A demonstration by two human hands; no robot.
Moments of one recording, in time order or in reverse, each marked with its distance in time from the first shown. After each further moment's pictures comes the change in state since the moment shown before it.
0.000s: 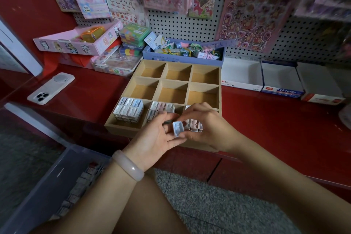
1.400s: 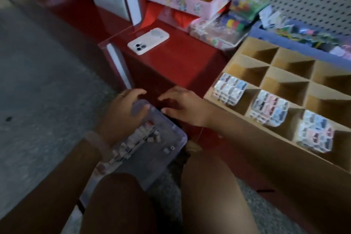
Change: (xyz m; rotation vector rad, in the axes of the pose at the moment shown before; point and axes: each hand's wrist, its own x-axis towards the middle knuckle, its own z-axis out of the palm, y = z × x) left_hand -0.100 0.033 -0.258 1.209 0.705 0.406; right_hand 0.152 -0.133 0.182 0.067 -0.470 -0.301
